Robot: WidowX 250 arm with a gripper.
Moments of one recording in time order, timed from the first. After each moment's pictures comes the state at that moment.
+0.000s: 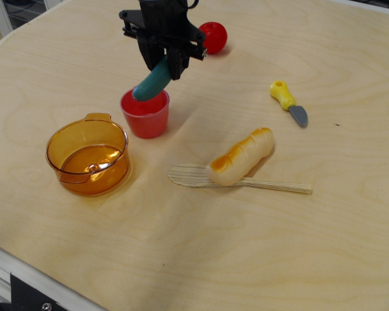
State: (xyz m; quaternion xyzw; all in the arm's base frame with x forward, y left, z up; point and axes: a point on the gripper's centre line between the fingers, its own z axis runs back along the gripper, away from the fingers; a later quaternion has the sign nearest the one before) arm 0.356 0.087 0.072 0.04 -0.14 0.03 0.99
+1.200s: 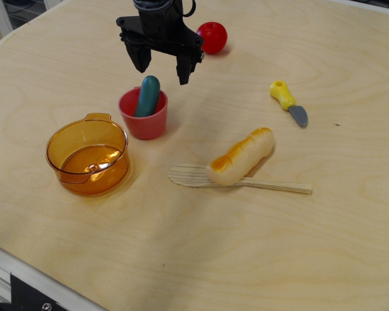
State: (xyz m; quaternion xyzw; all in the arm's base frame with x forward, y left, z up) arm 0.361 0.095 0.063 0.05 -0.15 0.07 0.99
